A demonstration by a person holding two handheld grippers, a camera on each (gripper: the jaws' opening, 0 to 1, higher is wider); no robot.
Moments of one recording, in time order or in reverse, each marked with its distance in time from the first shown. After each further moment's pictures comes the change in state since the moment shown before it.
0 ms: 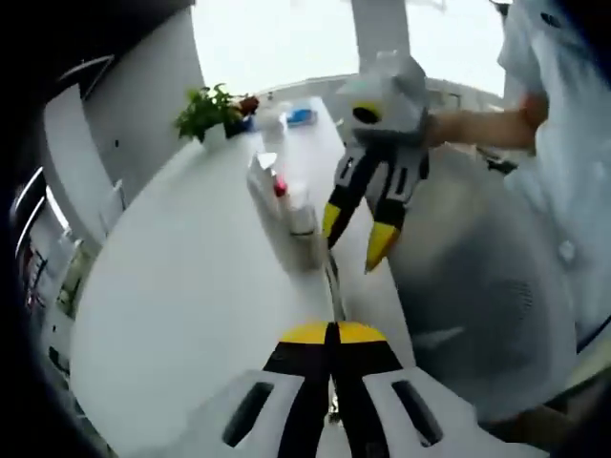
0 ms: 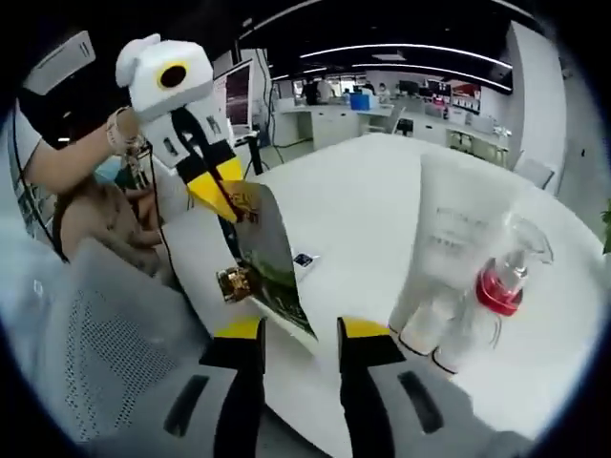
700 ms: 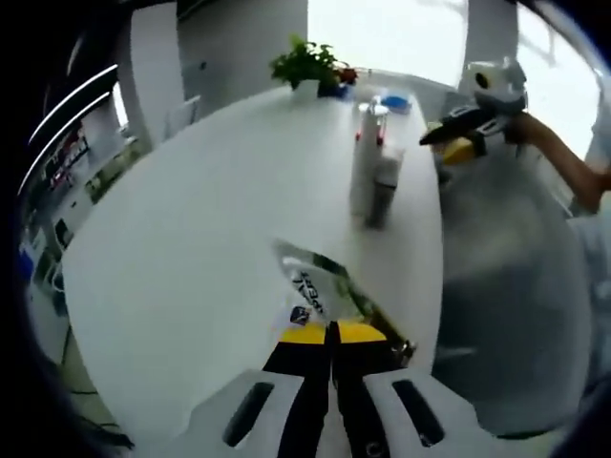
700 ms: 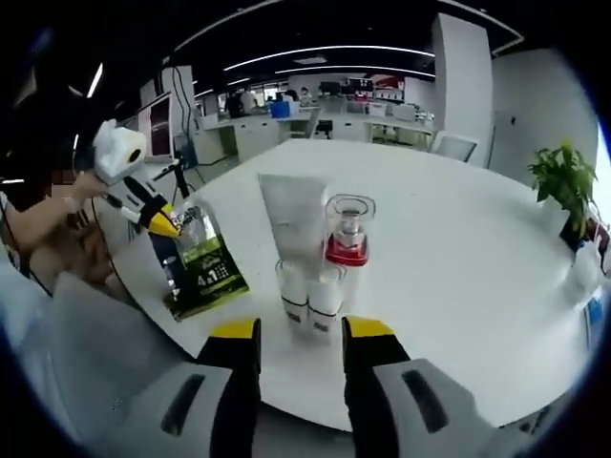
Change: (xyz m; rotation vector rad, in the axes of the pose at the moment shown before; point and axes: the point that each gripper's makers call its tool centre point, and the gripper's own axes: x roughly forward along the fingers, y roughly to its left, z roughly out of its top) left arm -0.013 0.036 -0.085 -0.413 0.115 0.226; right arm -0.086 -0.070 -0.020 0.209 -0.039 -0.310
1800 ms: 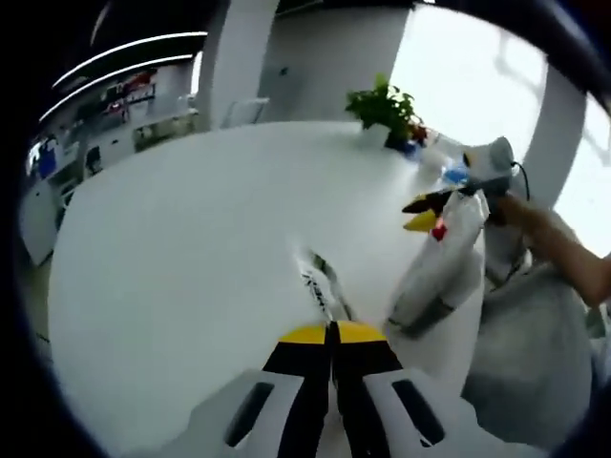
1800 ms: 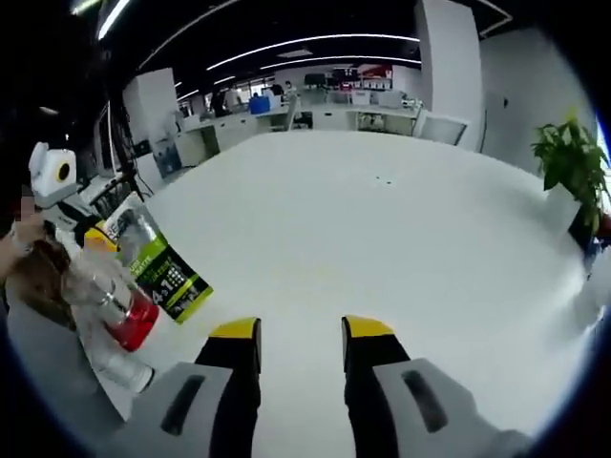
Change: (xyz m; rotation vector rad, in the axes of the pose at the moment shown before) left arm 0.065 0.025 0.079 -0.324 -0.194 0.119; right arm 0.064 -0.141 0.027 0.032 0.003 -0.063
